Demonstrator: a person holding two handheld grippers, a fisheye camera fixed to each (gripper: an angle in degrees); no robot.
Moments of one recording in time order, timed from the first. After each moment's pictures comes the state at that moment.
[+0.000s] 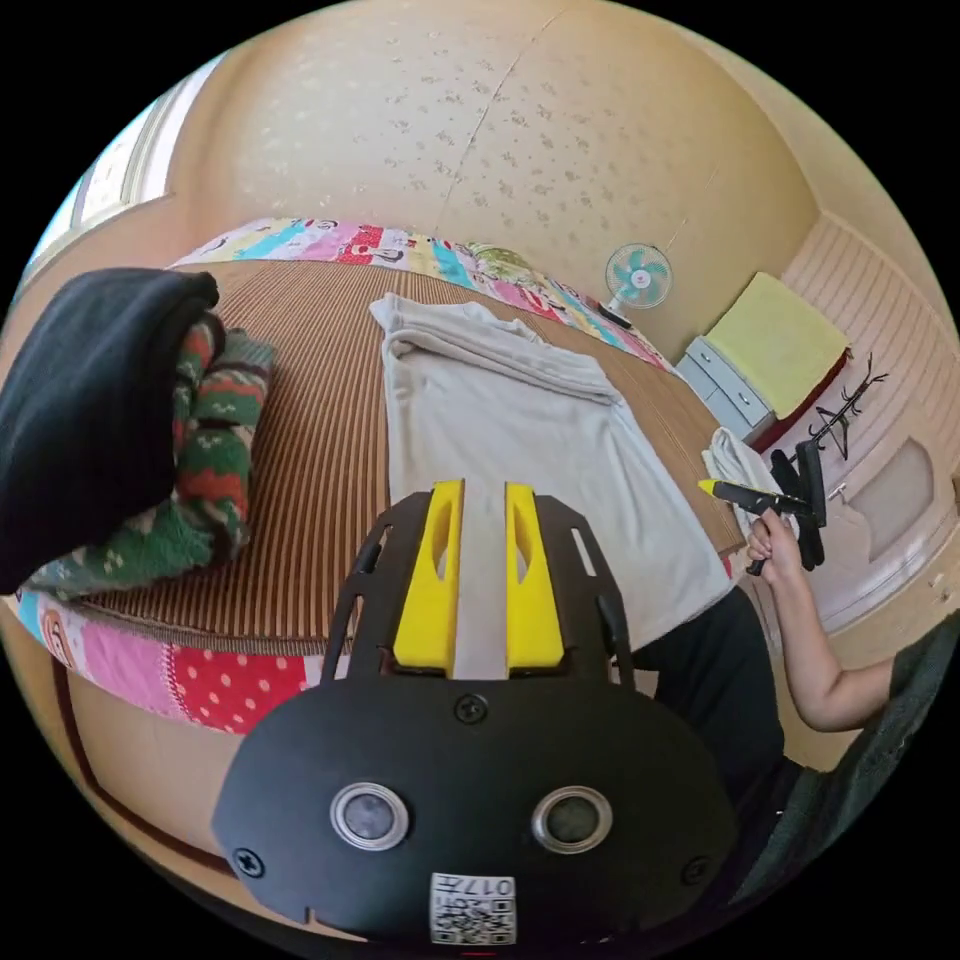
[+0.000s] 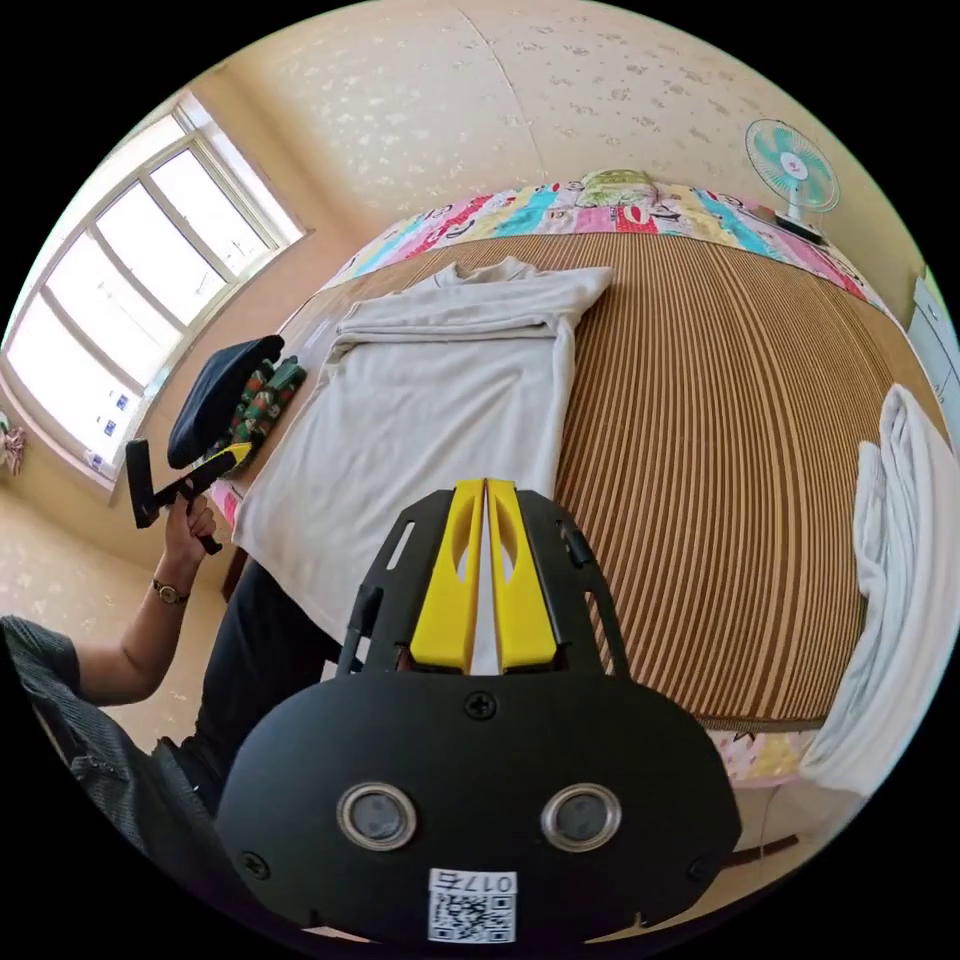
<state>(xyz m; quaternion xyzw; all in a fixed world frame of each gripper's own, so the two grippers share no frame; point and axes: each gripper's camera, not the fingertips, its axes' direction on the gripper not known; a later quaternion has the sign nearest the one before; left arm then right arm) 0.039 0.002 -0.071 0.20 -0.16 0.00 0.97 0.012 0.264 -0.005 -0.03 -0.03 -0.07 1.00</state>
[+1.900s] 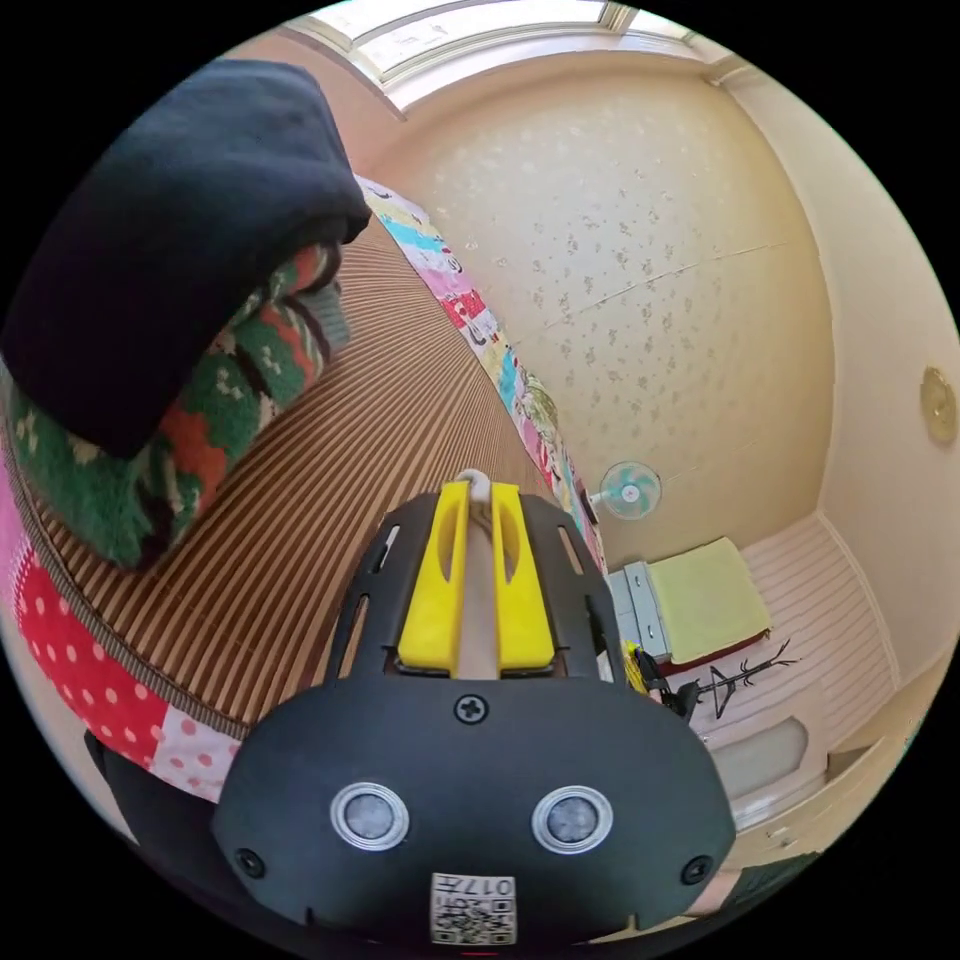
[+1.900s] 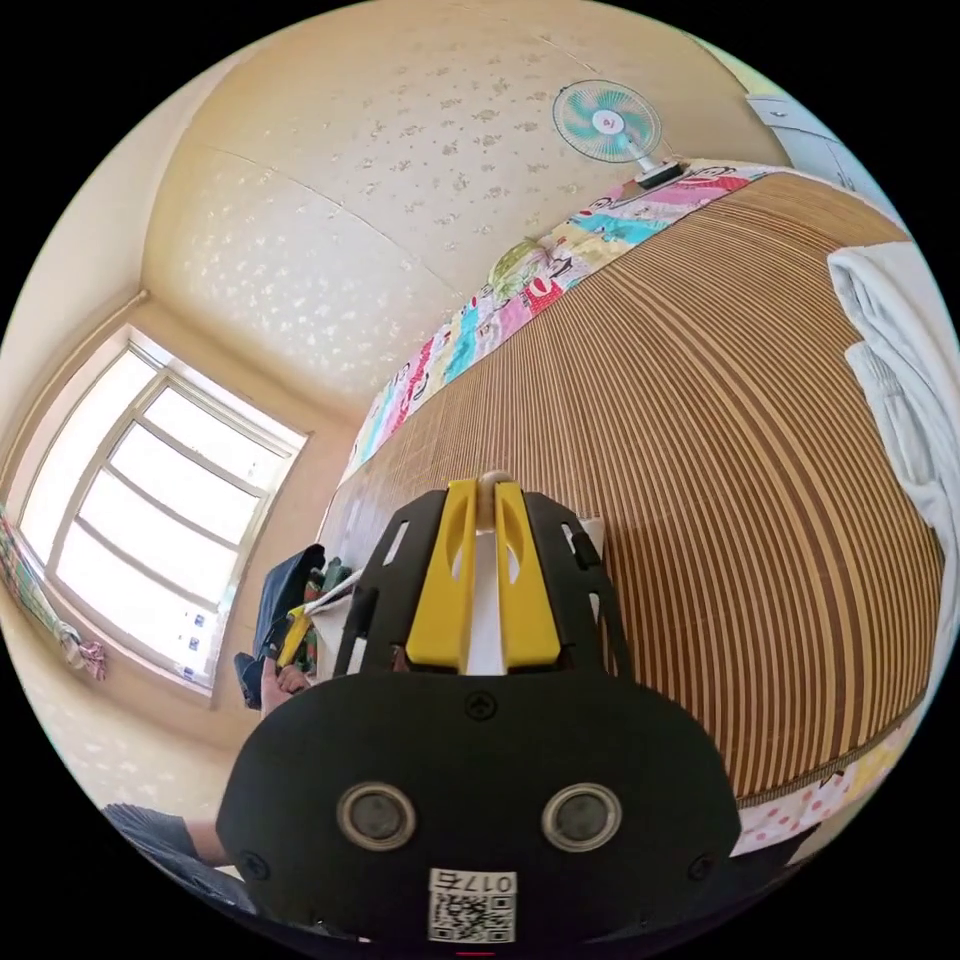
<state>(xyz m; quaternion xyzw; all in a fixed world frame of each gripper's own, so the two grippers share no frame) -0.081 -0.060 -0.145 0.40 0.01 -0.20 0.89 0.087 0.164 -0.020 0.12 -0.14 0.12 0.98</state>
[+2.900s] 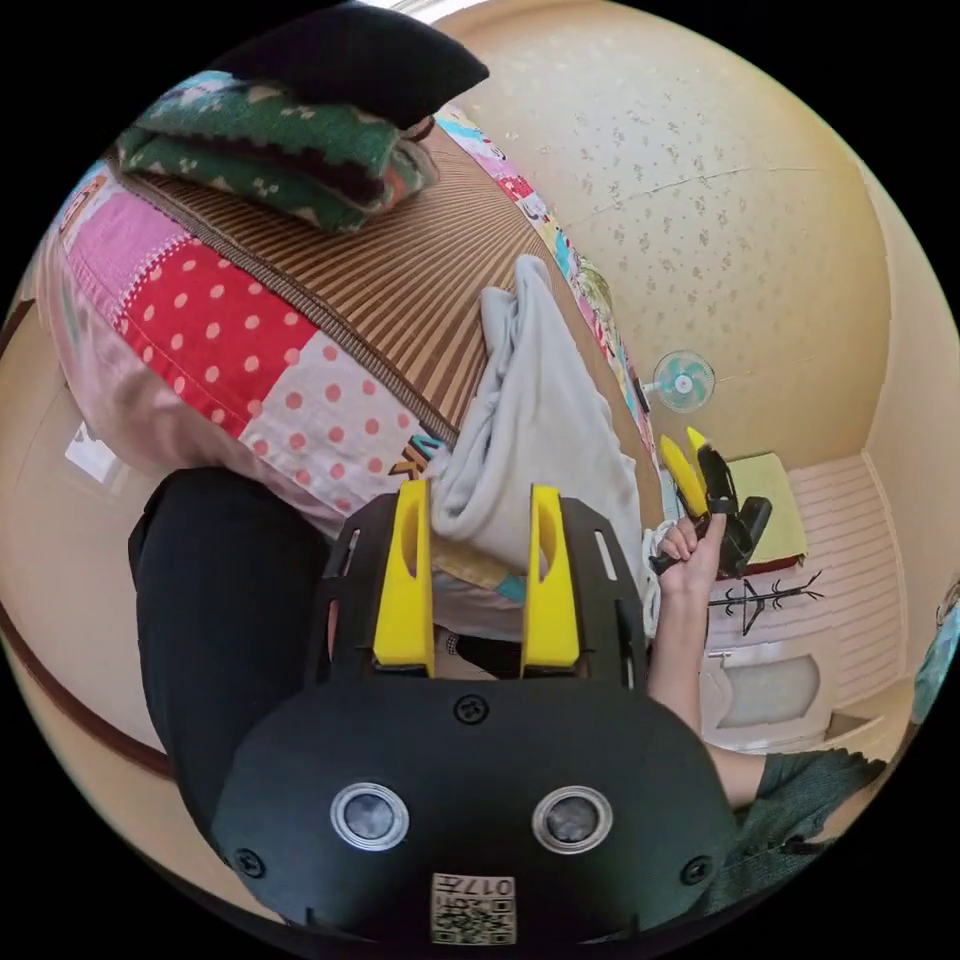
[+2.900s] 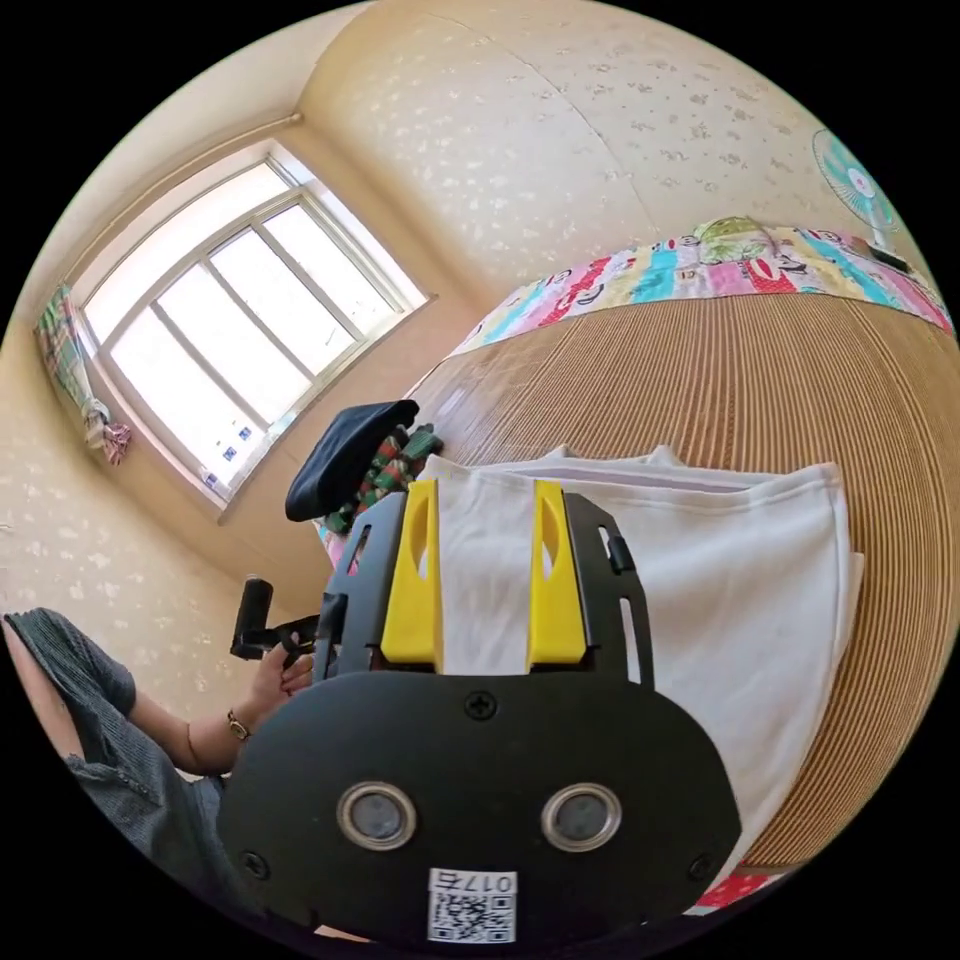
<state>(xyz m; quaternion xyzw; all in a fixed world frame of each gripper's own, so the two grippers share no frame) -0.051 0.043 -0.006 0.24 -0.06 -0.22 0.94 -0.199 0.202 0.092 -0.01 -0.23 -0.17 0.96</state>
